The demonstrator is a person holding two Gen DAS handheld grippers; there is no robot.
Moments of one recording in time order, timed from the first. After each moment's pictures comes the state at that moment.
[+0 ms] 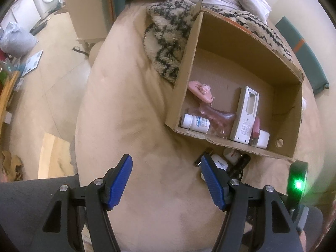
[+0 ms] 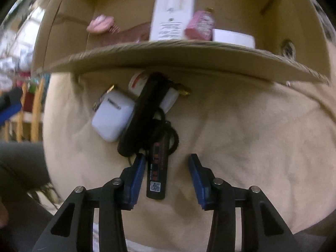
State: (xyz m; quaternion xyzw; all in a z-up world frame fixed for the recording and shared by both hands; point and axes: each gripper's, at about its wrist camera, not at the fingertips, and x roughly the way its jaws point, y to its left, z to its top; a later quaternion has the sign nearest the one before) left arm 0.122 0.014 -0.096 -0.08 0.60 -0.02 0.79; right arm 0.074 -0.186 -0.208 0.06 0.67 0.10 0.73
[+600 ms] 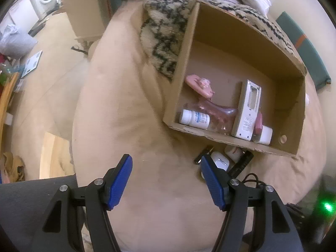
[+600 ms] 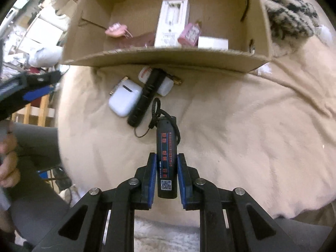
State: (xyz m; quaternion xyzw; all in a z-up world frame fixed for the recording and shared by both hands) left arm 0.124 0.006 -0.104 -0.07 0.62 -0.03 0.79; right arm 0.022 -0.210 -0.150 0.09 0.65 0.12 0.74
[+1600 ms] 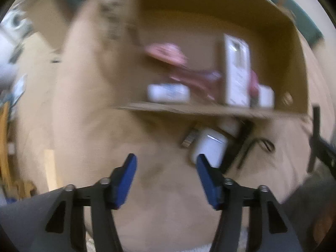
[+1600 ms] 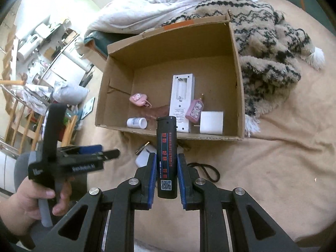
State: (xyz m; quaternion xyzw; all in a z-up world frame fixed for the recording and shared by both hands) left arm 0.123 -0.050 -0.145 0.04 0.66 -0.11 0.75; right arm 0.060 -0.256 -0.101 0.16 0.52 0.15 0.82
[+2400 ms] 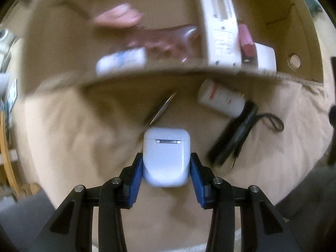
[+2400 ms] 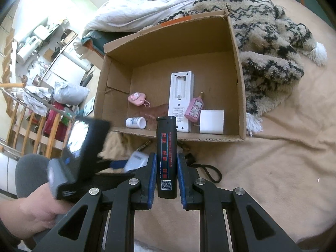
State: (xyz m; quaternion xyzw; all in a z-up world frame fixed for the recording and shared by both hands) left arm 0.115 -0.073 -0.186 0.08 0.70 -0.10 0.70; right arm 0.065 -0.256 -0.105 0.17 0.53 0.16 0.82
